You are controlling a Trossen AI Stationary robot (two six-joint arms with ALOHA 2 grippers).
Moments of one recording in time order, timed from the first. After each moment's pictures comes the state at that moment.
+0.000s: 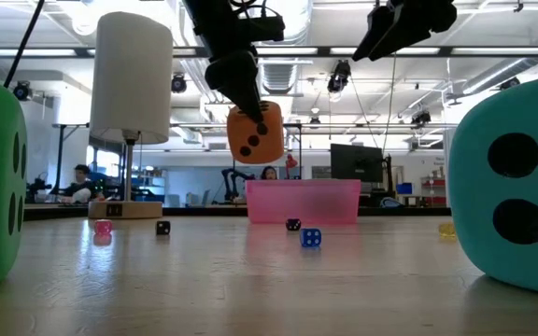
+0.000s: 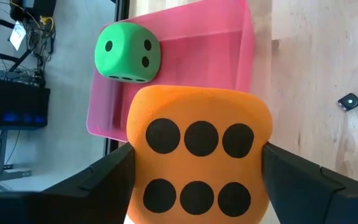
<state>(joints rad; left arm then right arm) 0.02 1.76 1.47 -0.75 -0.53 0.24 -0.23 1.12 1.14 -0.70 0.08 -0.47</state>
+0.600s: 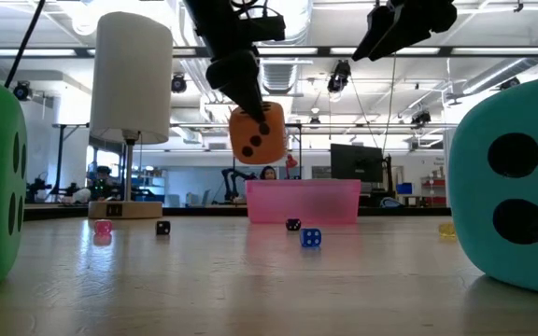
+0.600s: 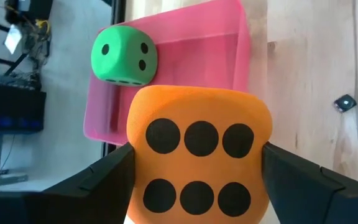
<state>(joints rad) 0.03 1.76 1.47 -0.74 -0.50 0.26 -0.23 1.12 1.14 -0.70 0.08 -0.48</state>
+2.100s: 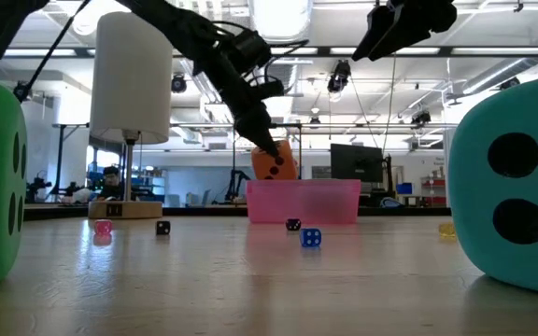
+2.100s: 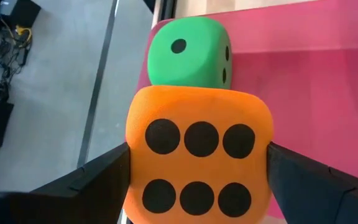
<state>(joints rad) 0.48 1.89 1.47 -0.40 -0.10 0.56 -0.23 1.12 1.14 -0.70 0.08 -0.48</state>
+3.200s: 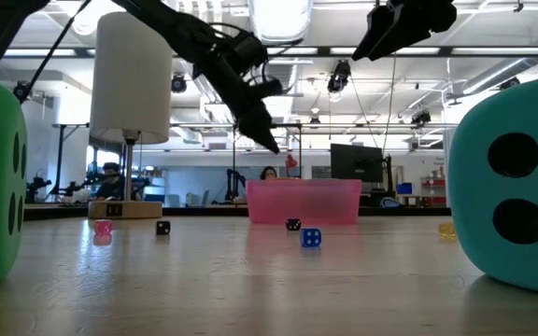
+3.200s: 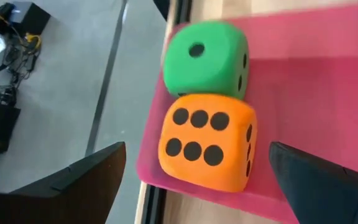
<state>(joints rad) 0.51 1.89 1.47 -0.35 -0.07 0.56 -0.23 1.12 1.14 -0.70 0.08 -0.48</state>
